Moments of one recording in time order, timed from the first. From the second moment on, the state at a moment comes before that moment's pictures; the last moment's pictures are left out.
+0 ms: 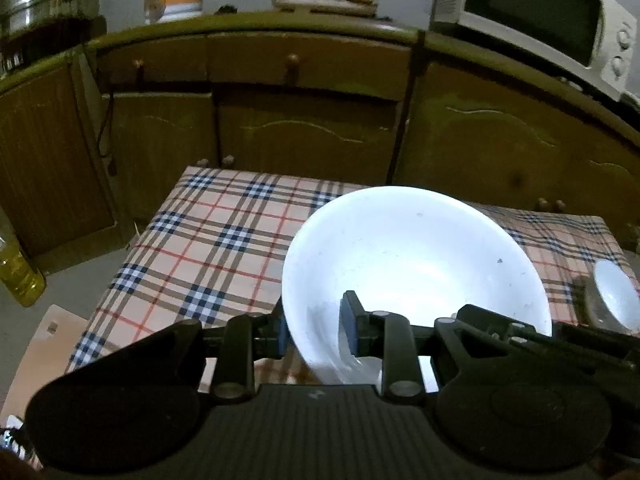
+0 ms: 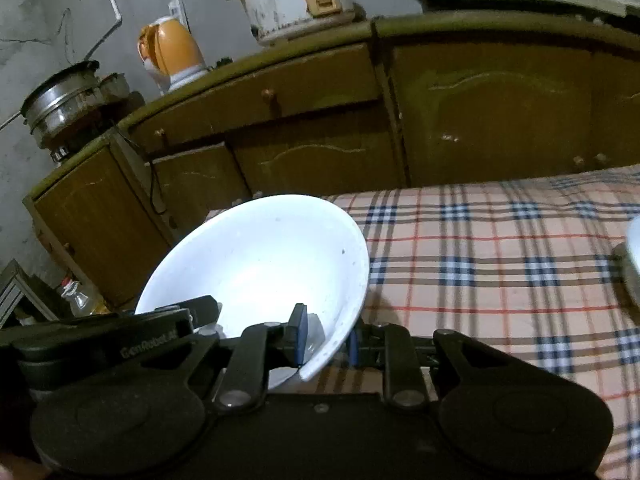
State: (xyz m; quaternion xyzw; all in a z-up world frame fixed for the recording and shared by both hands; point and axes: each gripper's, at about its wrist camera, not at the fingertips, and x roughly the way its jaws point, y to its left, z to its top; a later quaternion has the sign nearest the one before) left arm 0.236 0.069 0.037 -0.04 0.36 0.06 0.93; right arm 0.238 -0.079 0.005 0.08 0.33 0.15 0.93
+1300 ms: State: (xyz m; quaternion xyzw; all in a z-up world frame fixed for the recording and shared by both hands) left arm 0.133 0.006 0.068 -0.02 0.34 0.04 0.94; right arm 0.101 -0.134 0.047 0.05 0.28 0.12 0.95
